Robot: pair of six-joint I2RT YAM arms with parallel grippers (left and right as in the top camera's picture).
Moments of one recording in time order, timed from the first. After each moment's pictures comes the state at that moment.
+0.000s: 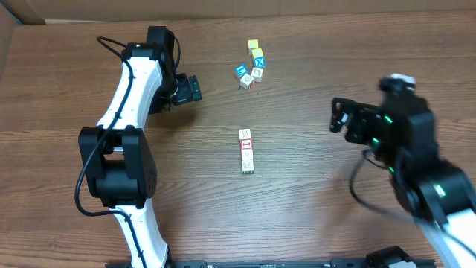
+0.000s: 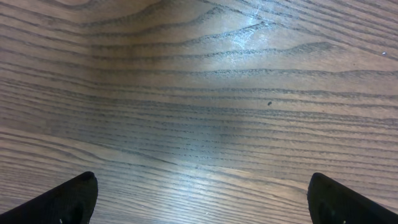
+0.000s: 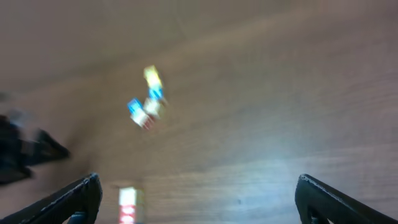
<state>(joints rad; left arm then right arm) -0.05 2.11 1.78 -1.12 0.02 -0.34 0.28 0.96 1.07 -0.67 0.08 0.46</state>
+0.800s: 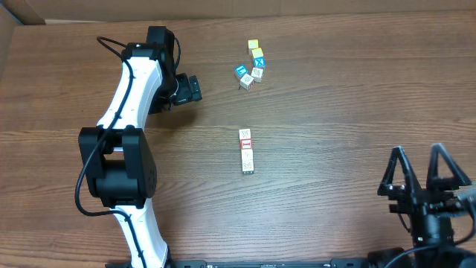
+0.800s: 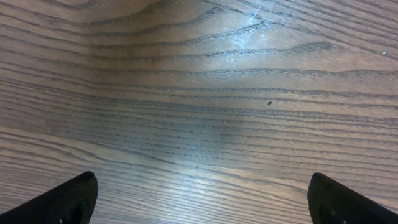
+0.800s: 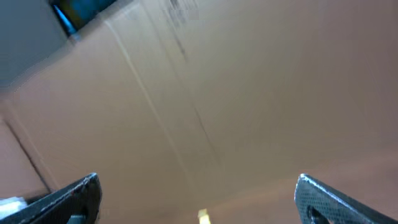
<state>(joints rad) -0.05 2.11 1.78 -1.12 0.02 -0.34 0.16 0.07 0.51 -0.14 0.05 0.46</state>
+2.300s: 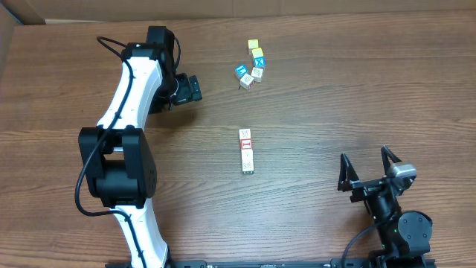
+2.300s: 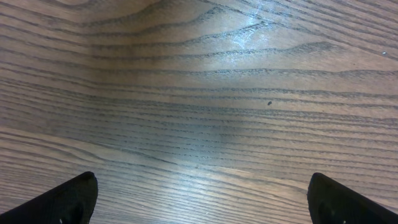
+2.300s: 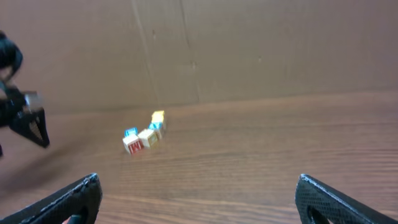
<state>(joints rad) -0.05 2.11 1.78 -1.12 0.02 -0.34 0.10 0.01 0.02 -0.03 -0.12 0.16</state>
